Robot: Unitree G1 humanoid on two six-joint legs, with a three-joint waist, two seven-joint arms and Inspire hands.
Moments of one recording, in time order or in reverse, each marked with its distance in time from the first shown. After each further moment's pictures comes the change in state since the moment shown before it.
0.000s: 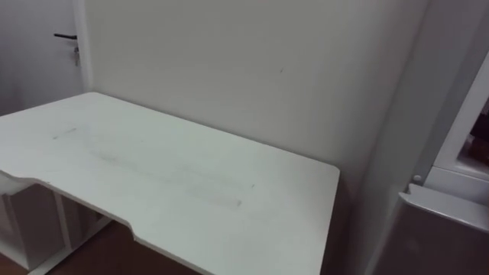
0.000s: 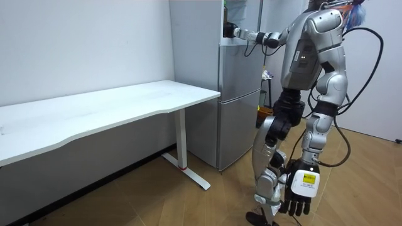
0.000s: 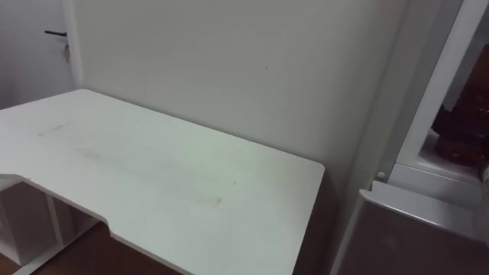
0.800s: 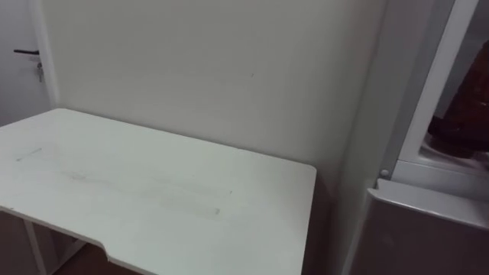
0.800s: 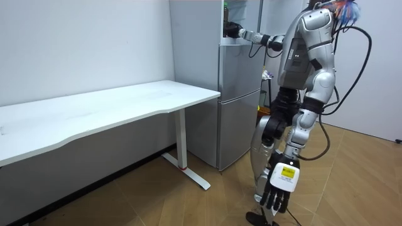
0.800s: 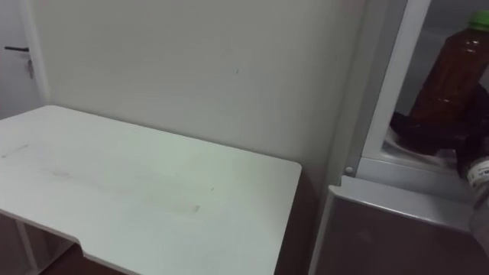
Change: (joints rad) left arm -0.007 -0.001 -0.026 -0.024 -0.002 -0.010 0.027; right arm 0.071 0.001 -0.018 -0.131 0.008 -0.004 0.153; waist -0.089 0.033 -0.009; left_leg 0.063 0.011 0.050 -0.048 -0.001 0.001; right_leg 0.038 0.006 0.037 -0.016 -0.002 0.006
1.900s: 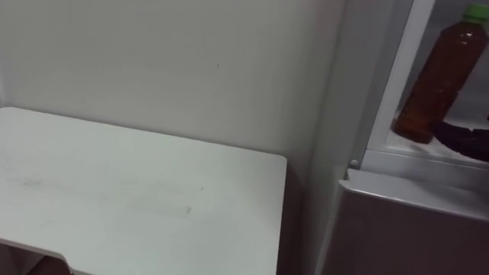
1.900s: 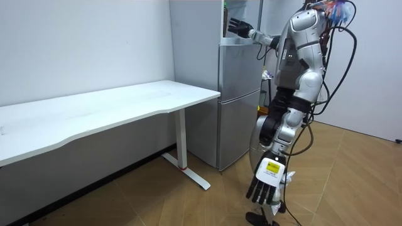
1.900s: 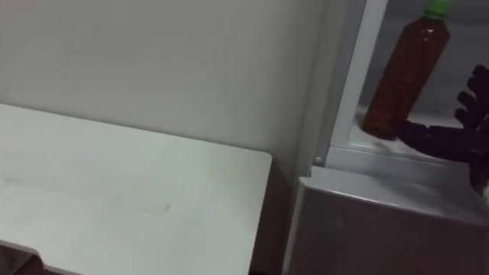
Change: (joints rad) left arm -0.009 -0.027 -0.029 0.030 0.002 -0.044 0.051; right arm 0.310 0.010 -0.138 -0.496 -0.022 -0.001 -0.124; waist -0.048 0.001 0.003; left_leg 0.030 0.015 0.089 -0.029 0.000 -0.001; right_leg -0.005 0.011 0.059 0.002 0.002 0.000
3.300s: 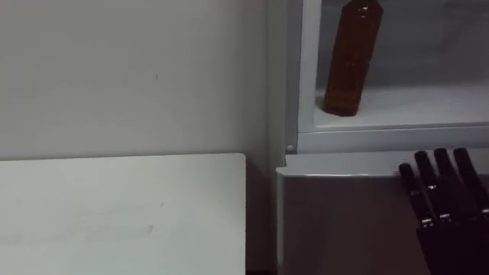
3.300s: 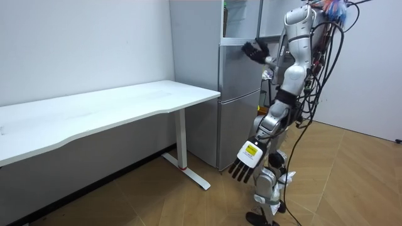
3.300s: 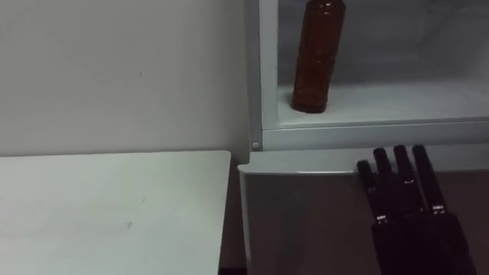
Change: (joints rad) left arm -0.054 -0.080 -0.183 0.062 0.036 -0.082 0.013; right arm 0.507 0.509 0.042 -0.169 0.699 -0.146 0.475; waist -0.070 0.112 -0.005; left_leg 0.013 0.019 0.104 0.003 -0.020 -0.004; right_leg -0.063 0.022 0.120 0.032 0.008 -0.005
